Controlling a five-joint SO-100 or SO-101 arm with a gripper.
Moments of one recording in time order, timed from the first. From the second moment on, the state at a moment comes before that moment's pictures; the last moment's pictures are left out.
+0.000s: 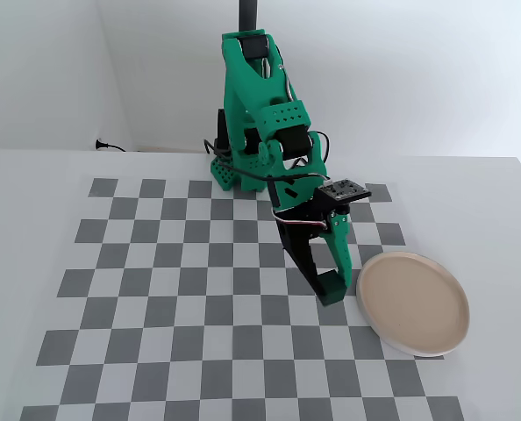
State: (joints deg) arm -23.3 120.3 135.9 20.7 -90.0
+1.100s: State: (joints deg) arm -45.7 98.3 118.0 19.7 -90.7
